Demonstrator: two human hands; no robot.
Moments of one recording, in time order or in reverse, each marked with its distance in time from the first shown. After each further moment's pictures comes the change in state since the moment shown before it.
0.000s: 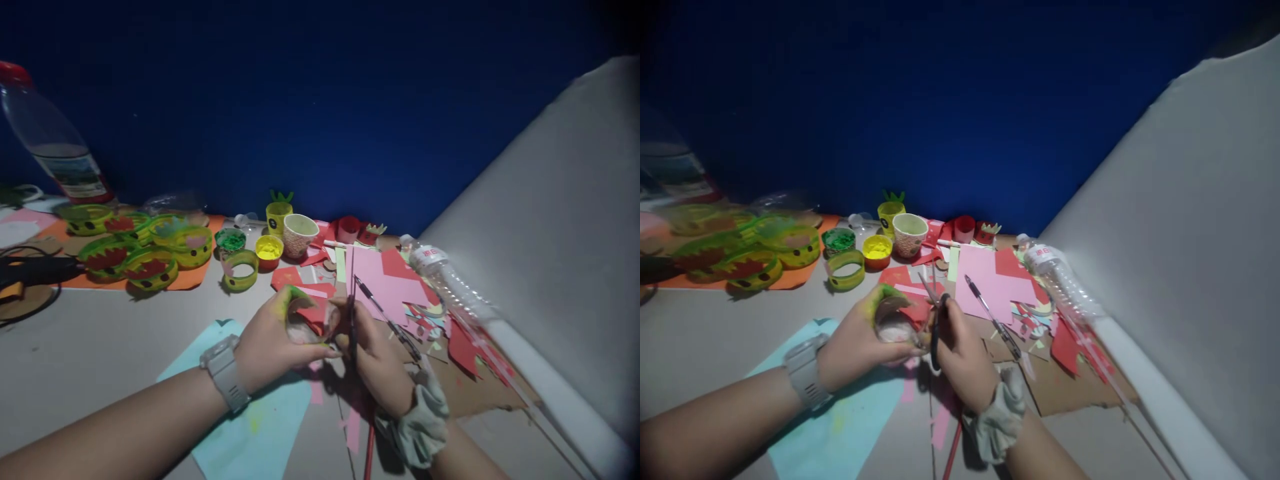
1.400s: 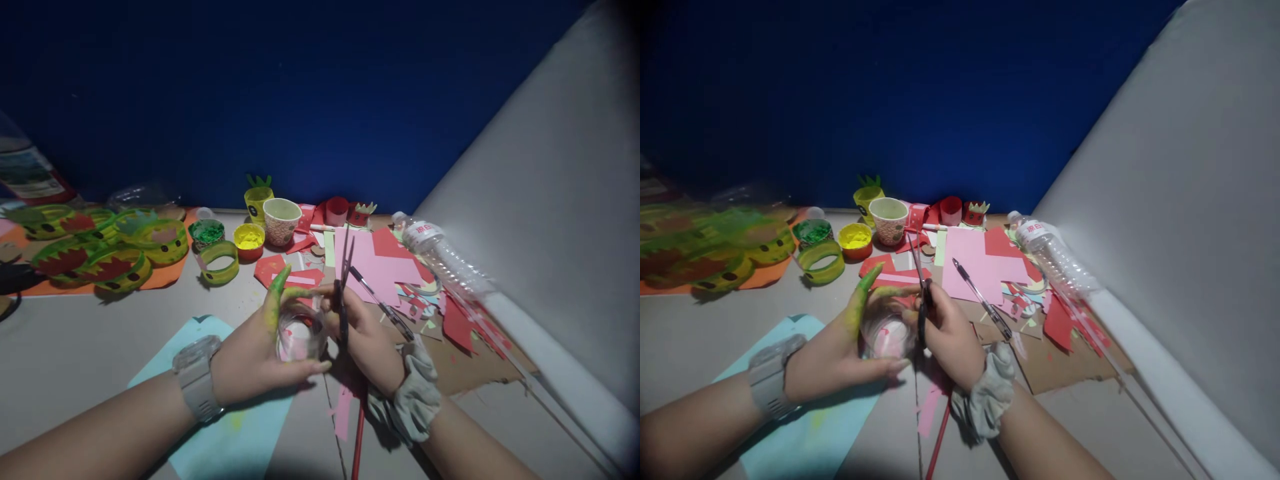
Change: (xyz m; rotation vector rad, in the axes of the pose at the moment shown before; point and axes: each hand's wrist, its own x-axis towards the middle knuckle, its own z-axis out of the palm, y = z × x) left_hand -0.009 -0.010 0.006 0.021 -0.274 0.121; right_hand 0.005 -0.002 -0.002 0.259 -0.033 0.044
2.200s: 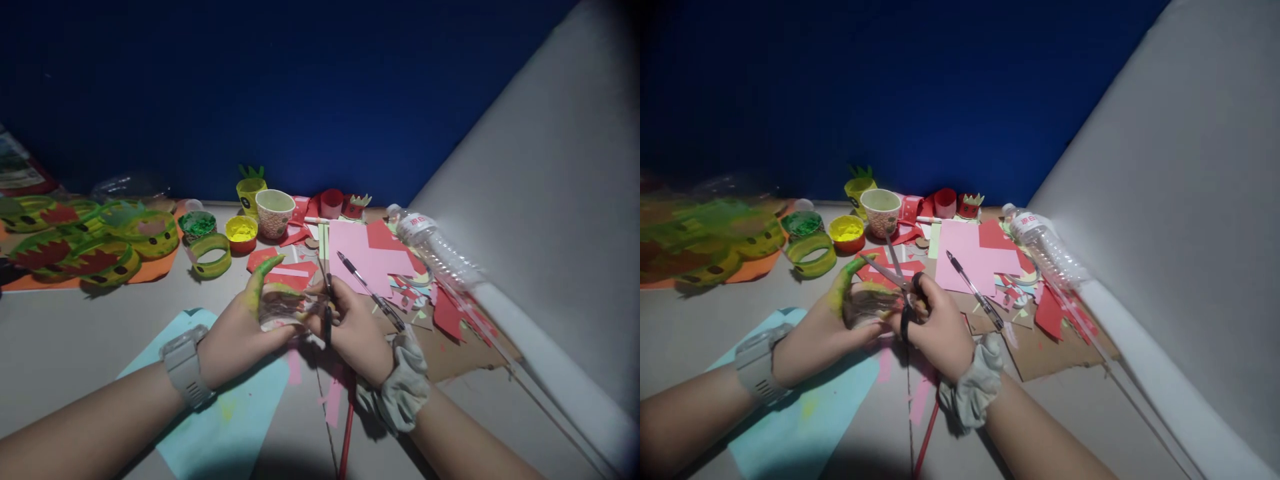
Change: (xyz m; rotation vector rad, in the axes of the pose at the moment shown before) left_hand 0.006 0.005 -0.001 -0.161 0.133 -0.057; right_hand -0.003 0.010 0.001 -0.190 0.053 0.086
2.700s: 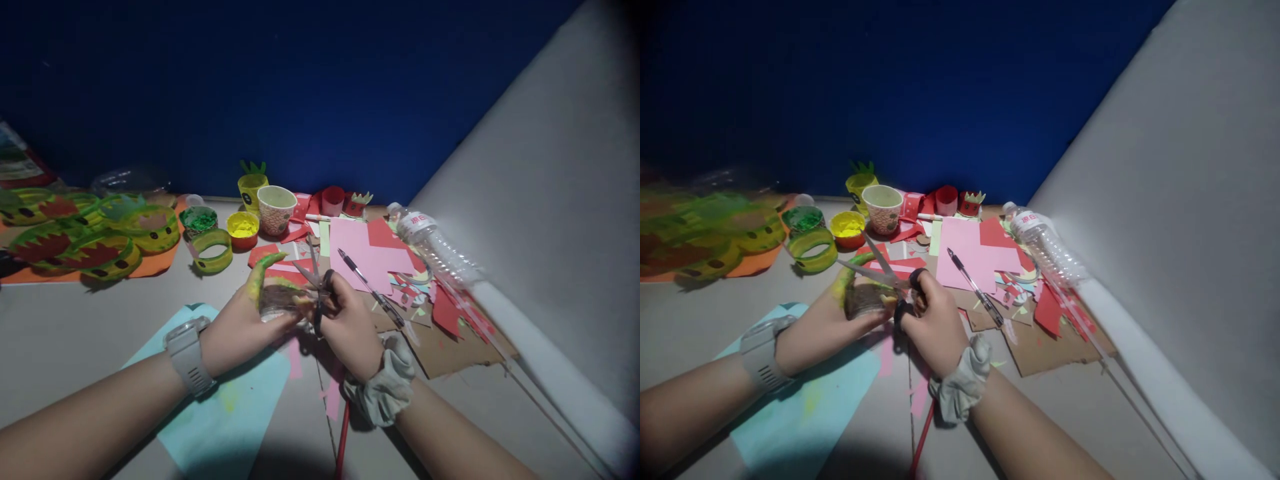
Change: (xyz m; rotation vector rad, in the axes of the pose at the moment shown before) left_hand 0.005 0.007 0.001 -0.063 0.004 -0.063; right_hand 0.002 0.002 0.009 -0.117 0.116 -0.124
